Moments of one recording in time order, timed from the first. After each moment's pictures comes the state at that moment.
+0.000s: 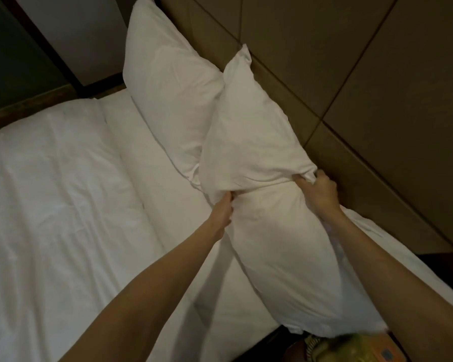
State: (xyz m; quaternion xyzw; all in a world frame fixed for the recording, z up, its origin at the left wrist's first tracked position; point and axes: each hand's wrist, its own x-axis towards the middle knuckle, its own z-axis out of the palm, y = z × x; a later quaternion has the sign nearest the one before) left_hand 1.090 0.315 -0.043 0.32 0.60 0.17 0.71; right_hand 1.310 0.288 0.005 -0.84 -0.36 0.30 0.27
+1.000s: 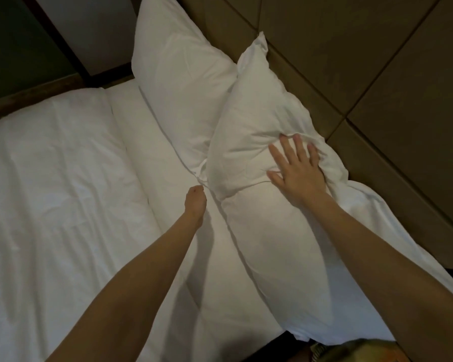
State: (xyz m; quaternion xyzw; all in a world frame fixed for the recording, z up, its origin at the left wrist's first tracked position) left_hand 1.027 0.364 -0.086 0.29 0.71 0.27 0.58; right_hand 1.272 0.339 -0.018 -0.68 -0.73 -0.03 -0.02
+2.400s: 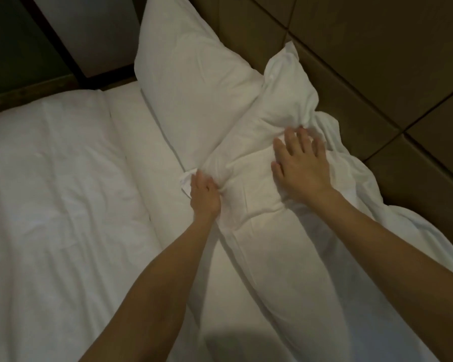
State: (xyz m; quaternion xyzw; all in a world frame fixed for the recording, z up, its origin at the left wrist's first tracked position) left_hand 1.022 0.443 -0.157 0.47 0.72 0.27 0.43; right_hand 1.217 0.406 -0.009 -0.70 -0.71 -0.07 -0.06
